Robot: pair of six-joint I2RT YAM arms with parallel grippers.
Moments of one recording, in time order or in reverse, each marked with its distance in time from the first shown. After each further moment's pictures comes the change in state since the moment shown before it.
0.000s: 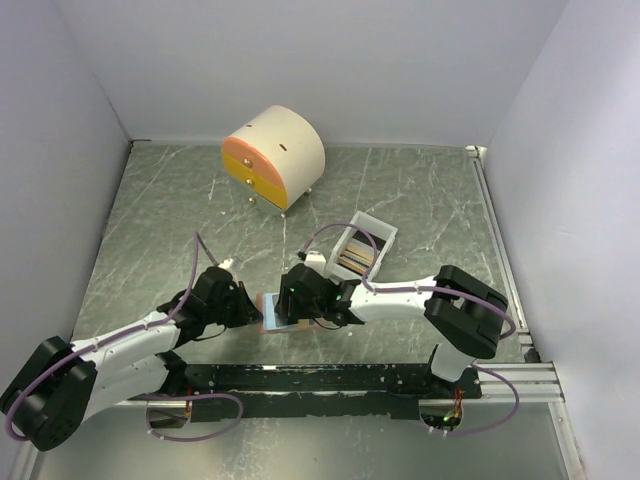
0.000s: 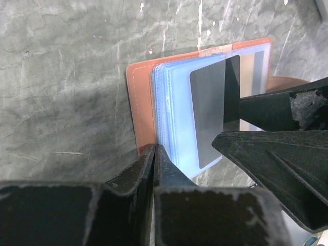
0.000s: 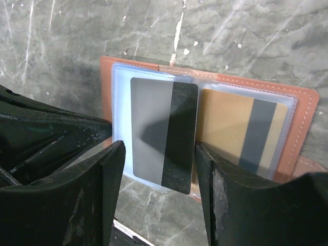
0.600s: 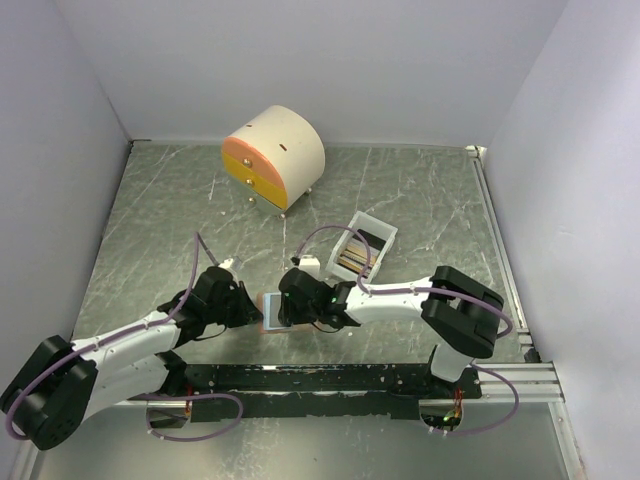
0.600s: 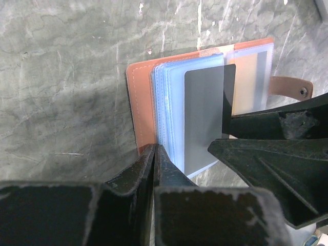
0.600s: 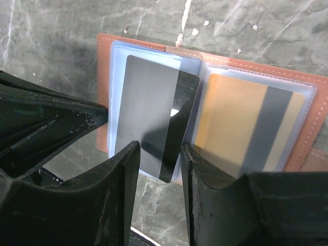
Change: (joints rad) left arm -0.002 0.005 0.000 0.005 0.000 0.000; right arm 0.032 0.004 0.021 -0.064 0.005 -0.033
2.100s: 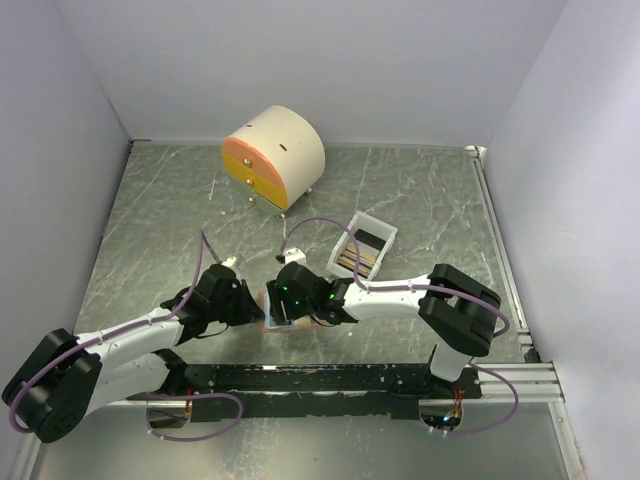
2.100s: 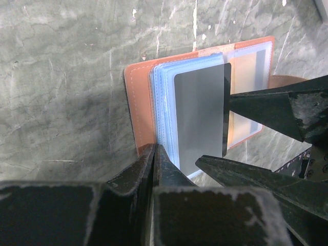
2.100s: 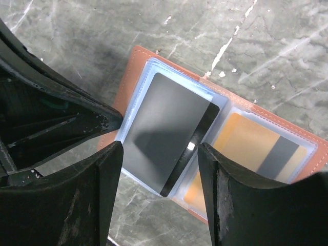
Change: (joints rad) left arm -0.010 0.043 0.024 0.015 -0.005 0.003; right arm -0.014 0.027 0.039 0.060 -0.037 -0.299
